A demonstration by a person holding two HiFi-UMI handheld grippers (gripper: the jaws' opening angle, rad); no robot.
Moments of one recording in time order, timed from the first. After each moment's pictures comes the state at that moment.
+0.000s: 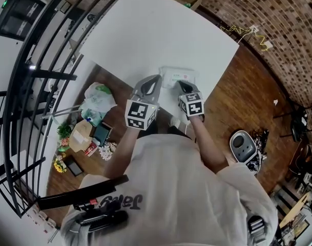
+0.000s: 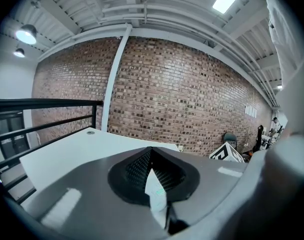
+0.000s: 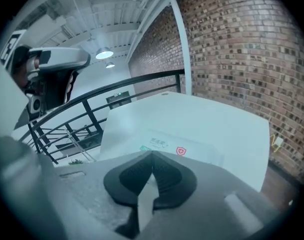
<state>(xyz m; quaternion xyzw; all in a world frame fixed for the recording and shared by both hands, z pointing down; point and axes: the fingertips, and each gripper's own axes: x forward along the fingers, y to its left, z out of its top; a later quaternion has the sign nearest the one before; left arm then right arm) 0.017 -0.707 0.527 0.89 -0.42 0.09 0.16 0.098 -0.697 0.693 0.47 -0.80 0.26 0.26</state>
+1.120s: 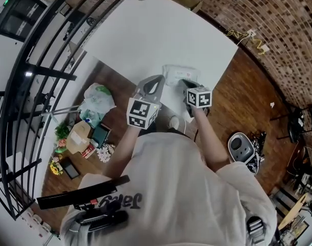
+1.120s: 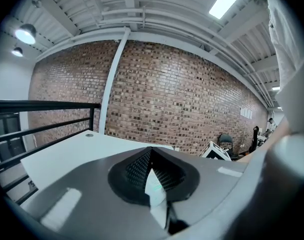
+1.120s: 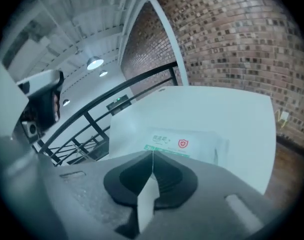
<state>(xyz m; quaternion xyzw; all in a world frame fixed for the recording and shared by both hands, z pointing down) 0.004 -0.686 0.514 0.90 -0.40 0.08 0.15 0.106 -0.695 0.700 0.46 -0.78 0.35 0.23</state>
